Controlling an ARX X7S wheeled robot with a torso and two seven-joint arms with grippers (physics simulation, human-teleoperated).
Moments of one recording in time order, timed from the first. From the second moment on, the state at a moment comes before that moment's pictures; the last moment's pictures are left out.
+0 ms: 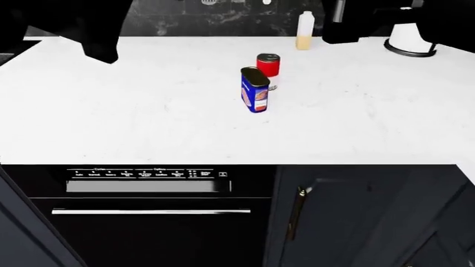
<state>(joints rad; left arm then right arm) -1.60 -0.70 0.16 0.17 -2.00 -1.45 -0.93 1.71 0.63 -0.44 -0.11 2.40 1.15 1.46</state>
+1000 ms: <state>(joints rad) -1.54 -0.76 0.22 0.22 -2.13 -1.33 -0.99 1.72 0.70 -0.53 -0.20 2.47 1.02 1.46</state>
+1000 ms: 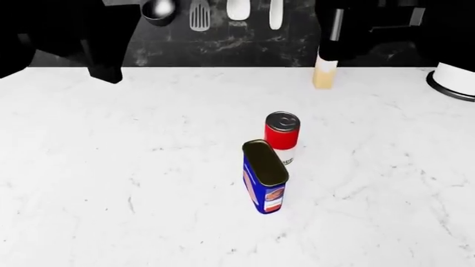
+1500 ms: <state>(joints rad) -1.52 -0.77 0.23 0.24 -2.14 -1.30 -0.99 1.72 0.72 -0.55 -0.22 2.46 0.99 1.43</state>
